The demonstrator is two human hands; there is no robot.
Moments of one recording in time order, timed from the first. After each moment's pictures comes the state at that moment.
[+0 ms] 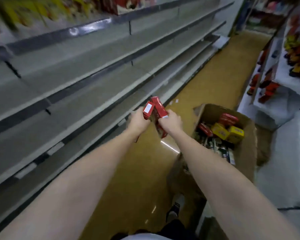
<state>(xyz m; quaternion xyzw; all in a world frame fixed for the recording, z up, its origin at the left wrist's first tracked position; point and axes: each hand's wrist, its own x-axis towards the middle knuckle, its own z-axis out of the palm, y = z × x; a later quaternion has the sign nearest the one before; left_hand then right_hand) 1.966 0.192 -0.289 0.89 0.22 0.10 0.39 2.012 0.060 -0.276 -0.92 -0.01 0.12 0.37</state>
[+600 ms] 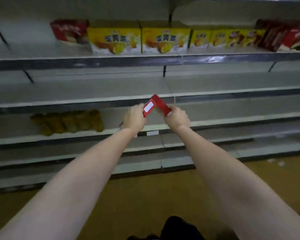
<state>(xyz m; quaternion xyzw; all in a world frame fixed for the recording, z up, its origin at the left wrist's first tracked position) 1.670 0.430 -0.237 0.81 0.51 0.25 0.17 1.822 0.355 -0.220 -0.85 -0.44 0.14 0.25</state>
